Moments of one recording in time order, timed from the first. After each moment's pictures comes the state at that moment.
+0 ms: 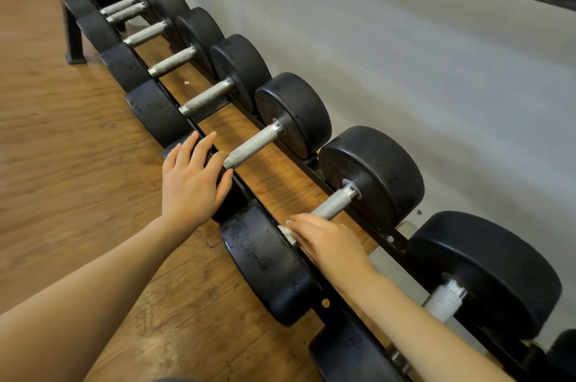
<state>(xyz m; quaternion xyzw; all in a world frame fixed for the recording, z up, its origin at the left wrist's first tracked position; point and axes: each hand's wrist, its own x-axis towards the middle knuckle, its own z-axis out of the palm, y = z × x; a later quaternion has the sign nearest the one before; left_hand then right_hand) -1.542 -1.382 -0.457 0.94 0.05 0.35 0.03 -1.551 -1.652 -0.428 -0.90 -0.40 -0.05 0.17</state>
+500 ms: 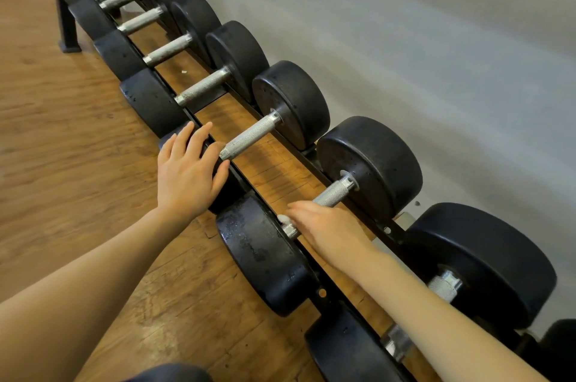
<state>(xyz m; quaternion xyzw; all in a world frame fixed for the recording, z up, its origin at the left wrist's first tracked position) -1.543 -1.382 -0.458 0.94 0.04 0.35 0.03 -1.539 -1.653 -0.418 -0.90 -0.42 0.00 0.08</state>
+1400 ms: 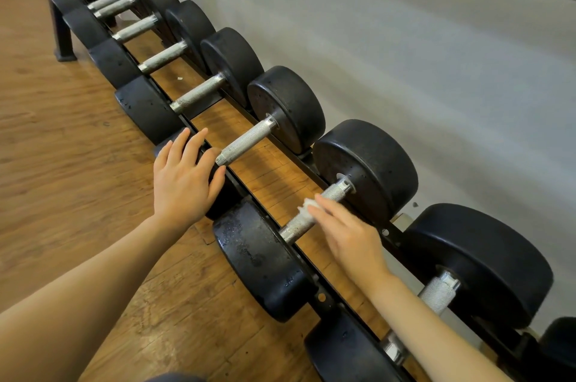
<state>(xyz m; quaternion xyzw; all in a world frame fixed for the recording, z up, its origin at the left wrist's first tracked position) -1.544 -1.384 -0.456 0.93 0.04 0.36 0.04 -1.539 -1.689 -0.447 -0.89 -0.38 -0.19 0.19</state>
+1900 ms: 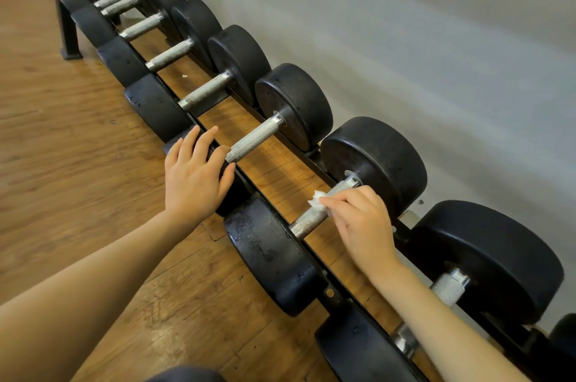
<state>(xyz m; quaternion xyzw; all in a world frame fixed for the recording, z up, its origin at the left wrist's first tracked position) -1.544 -1.381 -0.457 0.94 0.04 0.35 0.03 -1.535 -1.677 -0.429 -0.88 -0.34 -0.28 0.17</state>
